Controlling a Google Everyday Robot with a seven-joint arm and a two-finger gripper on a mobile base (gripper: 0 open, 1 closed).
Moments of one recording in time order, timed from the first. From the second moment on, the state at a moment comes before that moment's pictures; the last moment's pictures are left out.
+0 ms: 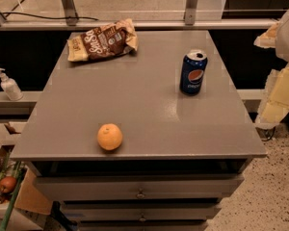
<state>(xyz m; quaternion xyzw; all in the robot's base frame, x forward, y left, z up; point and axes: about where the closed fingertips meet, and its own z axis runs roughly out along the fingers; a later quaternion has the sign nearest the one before) 0.438 -0.217 0.976 -0.60 0.78 -0.03 0.16</state>
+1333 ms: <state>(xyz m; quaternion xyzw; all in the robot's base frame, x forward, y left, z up) 0.436 -0.134 0.925 -0.64 0.72 0.10 0.25</state>
